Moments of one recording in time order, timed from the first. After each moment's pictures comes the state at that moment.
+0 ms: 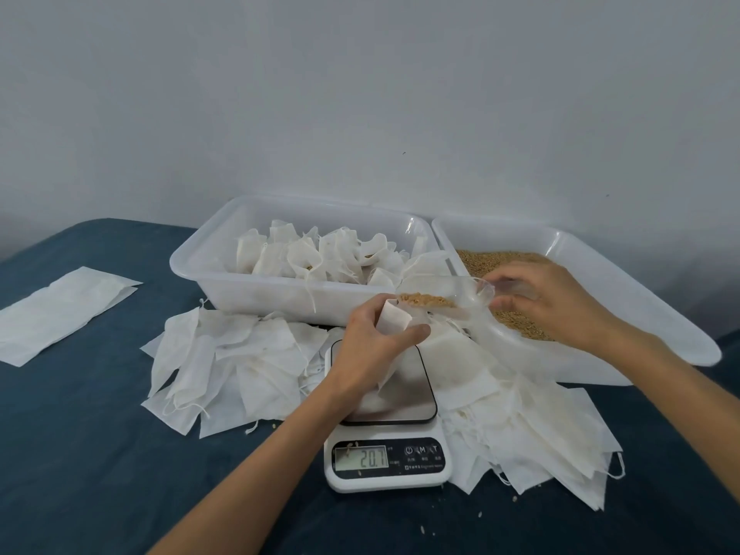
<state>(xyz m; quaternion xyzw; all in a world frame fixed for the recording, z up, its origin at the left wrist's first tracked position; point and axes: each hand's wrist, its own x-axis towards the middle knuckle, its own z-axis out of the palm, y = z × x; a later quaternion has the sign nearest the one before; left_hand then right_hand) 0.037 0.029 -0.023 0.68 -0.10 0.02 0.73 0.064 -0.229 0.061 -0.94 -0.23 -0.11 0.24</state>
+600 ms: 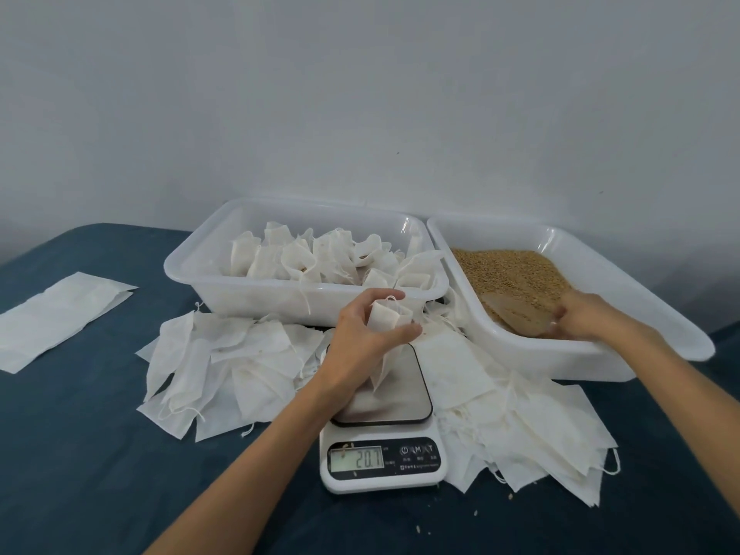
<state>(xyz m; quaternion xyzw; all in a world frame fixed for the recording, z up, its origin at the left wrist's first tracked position) 0.042 0.035 -0.023 0.67 -0.10 0.02 0.74 0.120 -0.315 0.022 -0.99 0.14 0.08 -0.01</state>
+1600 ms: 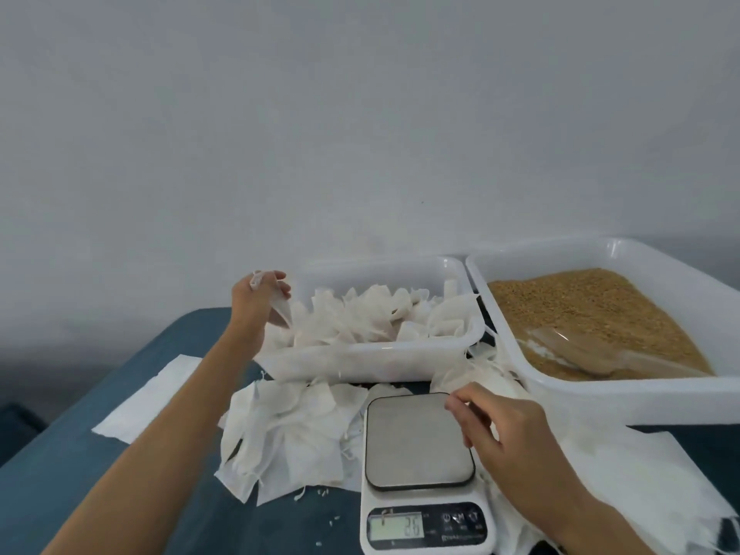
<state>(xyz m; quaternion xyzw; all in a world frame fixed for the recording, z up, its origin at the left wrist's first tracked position) 0.145 0.197 0.068 0.73 0.13 0.25 0.63 -0.006 -0.143 -0.025 -0.83 -0.26 -0.25 0.43</state>
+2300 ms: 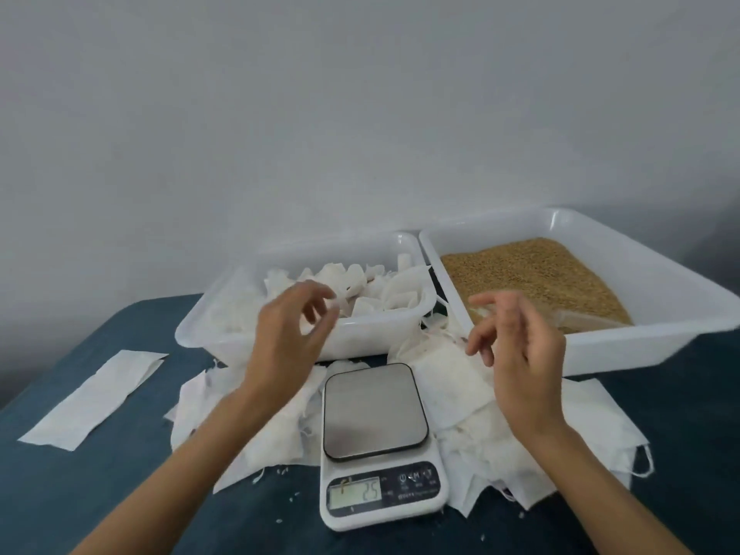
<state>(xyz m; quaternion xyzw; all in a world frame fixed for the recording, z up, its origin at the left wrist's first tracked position) 0.045 0.087 0.037 0.86 -0.20 0.34 0.31 0.003 -0.169 0.003 -0.66 -0.13 -0.39 0.63</state>
